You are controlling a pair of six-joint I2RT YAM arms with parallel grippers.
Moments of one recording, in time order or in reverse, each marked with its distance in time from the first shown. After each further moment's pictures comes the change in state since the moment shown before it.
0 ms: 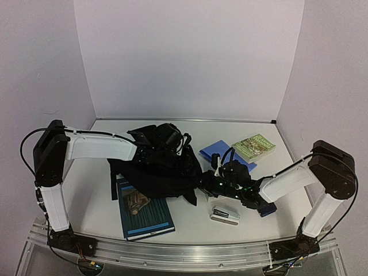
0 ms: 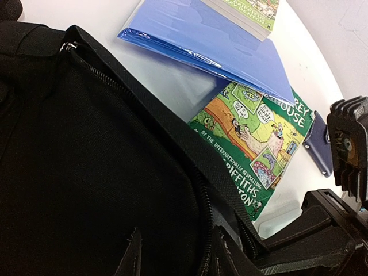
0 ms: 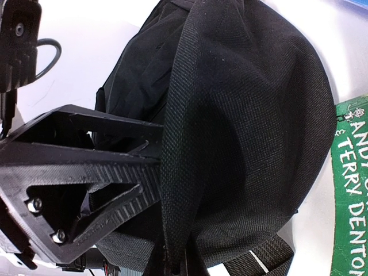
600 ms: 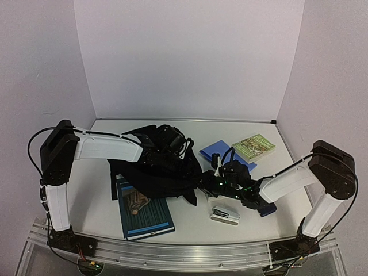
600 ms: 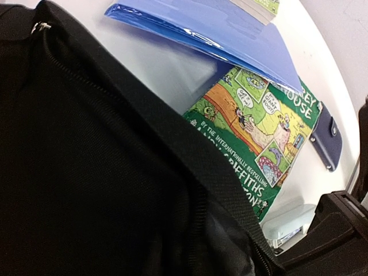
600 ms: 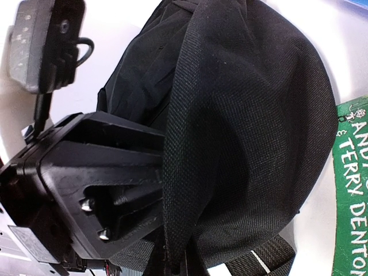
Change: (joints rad) left arm 0.002 0.066 0.027 -0.002 0.046 -0.004; right arm 0.000 0.000 -0.002 0.009 -0.001 0.003
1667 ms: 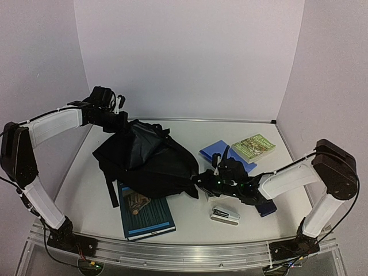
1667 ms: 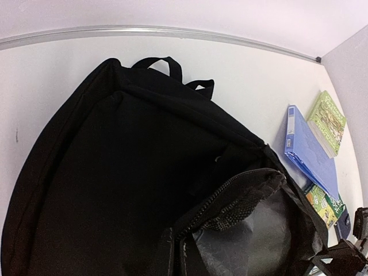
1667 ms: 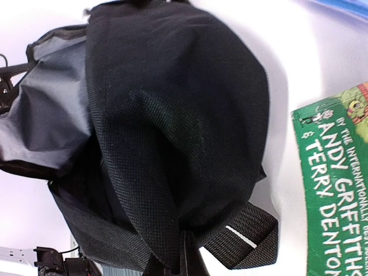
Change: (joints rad) left arm 0.595 -0.327 -0.044 -0.160 0.070 0.187; right arm -0.003 -0.016 0.063 -0.204 0.083 -0.009
